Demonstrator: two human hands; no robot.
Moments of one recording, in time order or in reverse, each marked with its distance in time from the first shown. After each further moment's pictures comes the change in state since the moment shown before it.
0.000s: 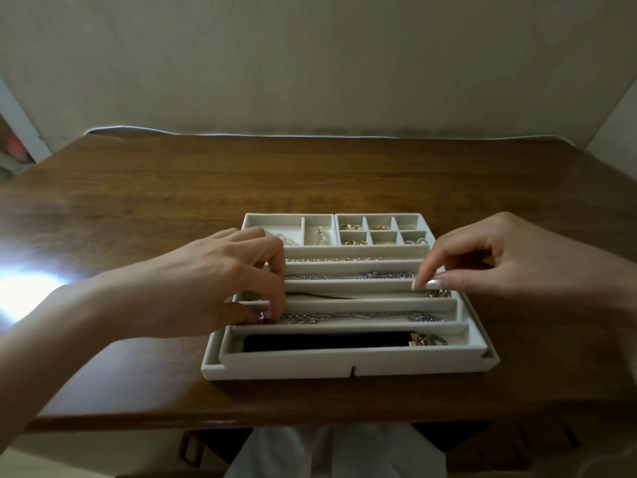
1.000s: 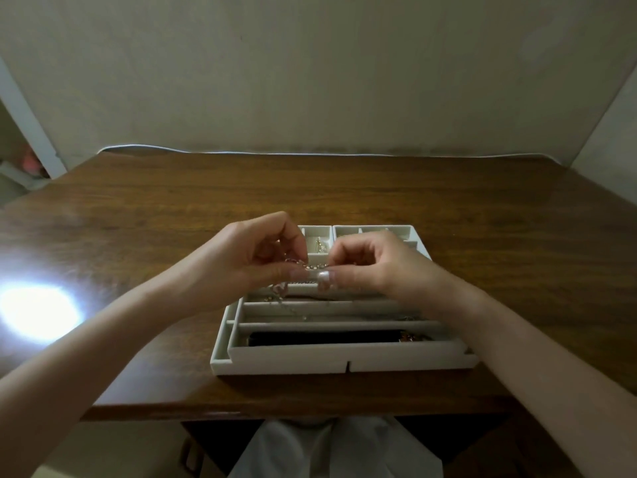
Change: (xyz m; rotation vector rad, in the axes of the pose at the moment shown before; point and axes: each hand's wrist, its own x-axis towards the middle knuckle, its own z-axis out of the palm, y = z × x) left_hand 0.020 0.025 -0.009 -0.694 0.238 -0.193; right_hand 0.054 -0.035 0.058 0.409 0.080 -0.008
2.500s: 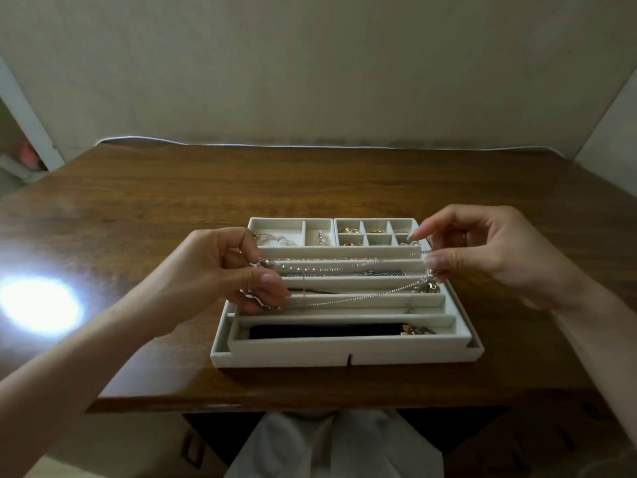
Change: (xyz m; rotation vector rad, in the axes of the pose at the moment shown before) left_hand -0.021 0.001 0.004 -0.299 0.195 -0.357; right_hand -0.051 0.023 -0.063 0.096 0.242 -0.083
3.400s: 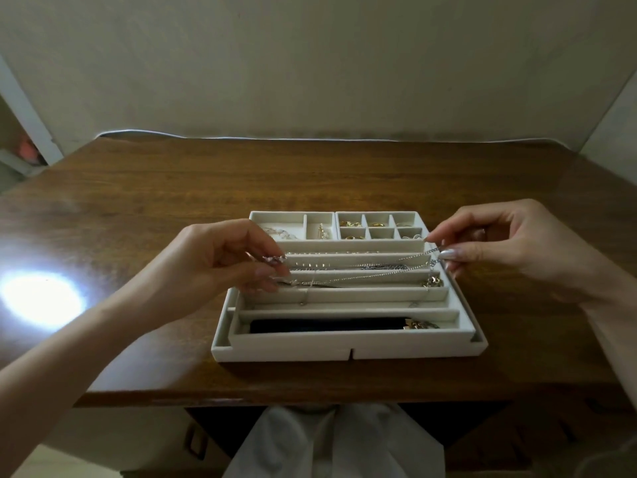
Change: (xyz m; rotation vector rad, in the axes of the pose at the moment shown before) left_hand -0.001 -0.014 -0.014 0.167 -0.081 0.255; right_hand -0.006 -0.002 -0.013 -0.105 0.002 0.062
